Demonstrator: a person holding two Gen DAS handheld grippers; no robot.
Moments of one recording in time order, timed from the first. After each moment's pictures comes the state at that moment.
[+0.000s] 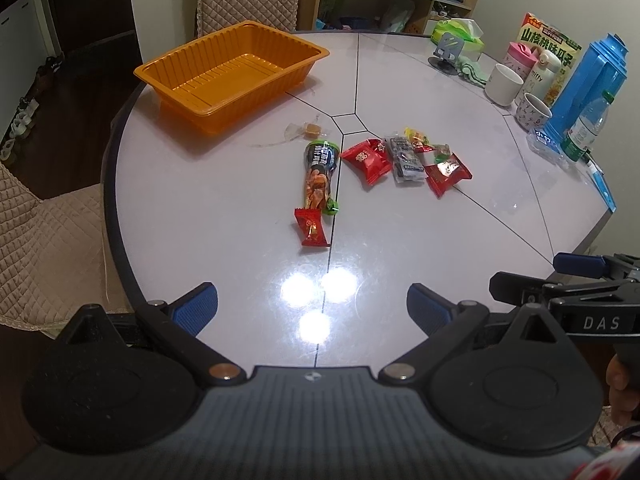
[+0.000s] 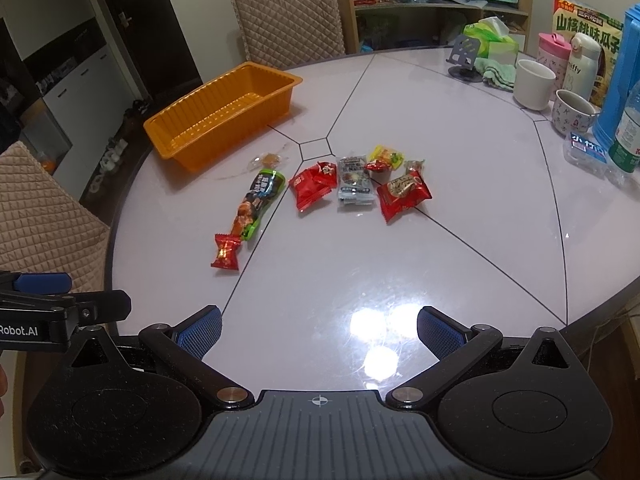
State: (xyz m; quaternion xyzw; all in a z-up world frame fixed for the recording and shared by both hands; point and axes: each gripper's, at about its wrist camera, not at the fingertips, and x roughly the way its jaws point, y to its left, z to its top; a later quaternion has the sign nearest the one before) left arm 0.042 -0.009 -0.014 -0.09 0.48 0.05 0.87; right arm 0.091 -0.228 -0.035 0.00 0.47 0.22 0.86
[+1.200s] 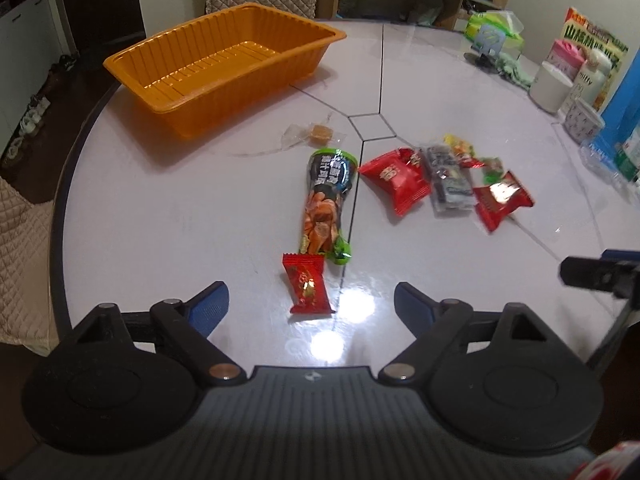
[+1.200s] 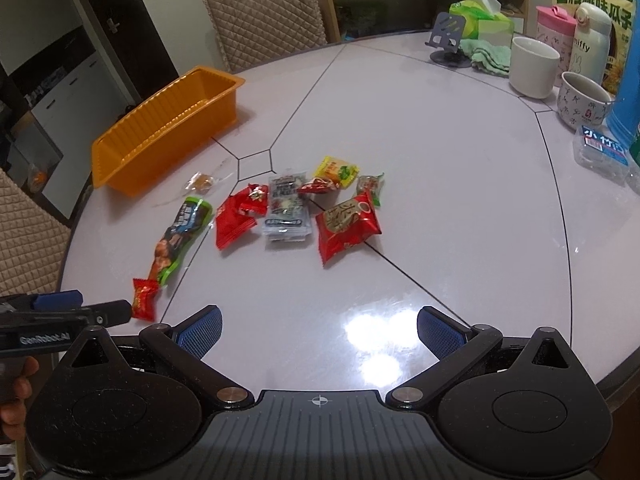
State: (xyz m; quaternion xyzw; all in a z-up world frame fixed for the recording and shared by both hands) left arm 0.136 -0.016 -0.096 -0.08 0.47 0.09 0.87; right arm 0.197 -0.272 -0.088 0.02 0.48 0.23 0.85
